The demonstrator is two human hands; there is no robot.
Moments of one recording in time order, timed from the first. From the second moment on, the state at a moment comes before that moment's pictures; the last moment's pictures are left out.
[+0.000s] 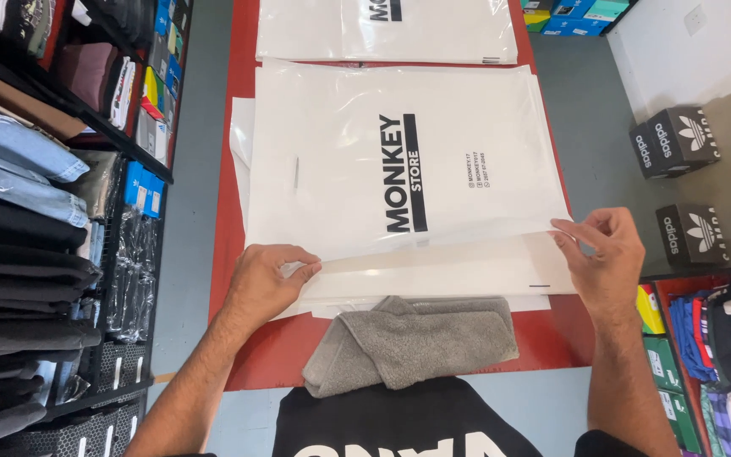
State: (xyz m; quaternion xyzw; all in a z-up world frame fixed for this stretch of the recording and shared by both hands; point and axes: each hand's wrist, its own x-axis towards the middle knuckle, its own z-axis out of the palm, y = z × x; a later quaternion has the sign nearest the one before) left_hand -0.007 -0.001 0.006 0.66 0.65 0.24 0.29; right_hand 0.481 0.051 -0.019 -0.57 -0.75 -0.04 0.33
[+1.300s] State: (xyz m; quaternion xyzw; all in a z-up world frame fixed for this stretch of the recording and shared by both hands) left_hand -0.033 0.038 0.012 0.20 0.74 0.42 0.49; right_hand 0.457 0.064 0.015 -0.78 -0.35 0.40 0.33
